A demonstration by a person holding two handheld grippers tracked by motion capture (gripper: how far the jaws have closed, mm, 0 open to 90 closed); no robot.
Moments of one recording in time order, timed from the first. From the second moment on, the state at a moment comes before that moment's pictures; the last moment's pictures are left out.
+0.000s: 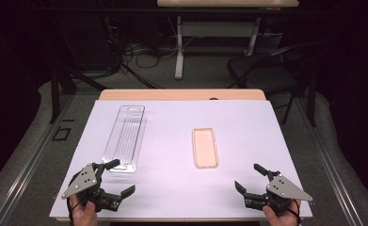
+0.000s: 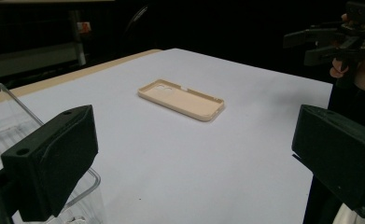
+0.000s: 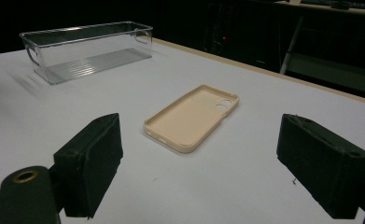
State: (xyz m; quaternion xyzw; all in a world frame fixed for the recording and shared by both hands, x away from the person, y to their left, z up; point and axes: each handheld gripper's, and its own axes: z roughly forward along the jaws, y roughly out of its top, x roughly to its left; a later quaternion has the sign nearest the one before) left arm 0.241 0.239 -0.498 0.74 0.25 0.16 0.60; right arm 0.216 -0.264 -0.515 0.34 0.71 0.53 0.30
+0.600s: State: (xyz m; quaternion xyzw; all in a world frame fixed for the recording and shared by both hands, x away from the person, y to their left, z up) left arm 0.245 0.239 -0.489 0.75 0.27 0.15 0.59; right arm 0.217 -0.263 -0.512 0.35 0.71 0.53 0.28
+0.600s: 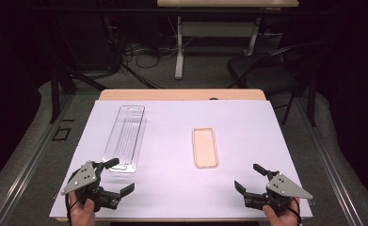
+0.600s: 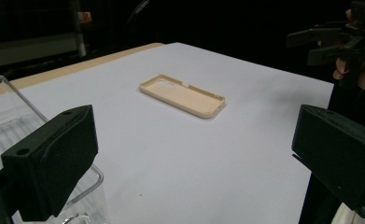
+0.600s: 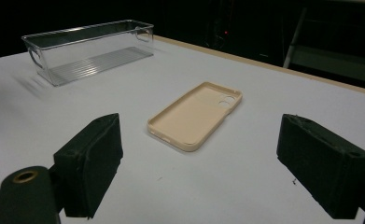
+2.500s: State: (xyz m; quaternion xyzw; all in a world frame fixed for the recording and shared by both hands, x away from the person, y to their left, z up) left arm 0.379 0.154 -0.398 0.81 0.30 0.11 0.50; right arm 0.329 -0.213 -0.428 0.43 0.76 0.45 0.20
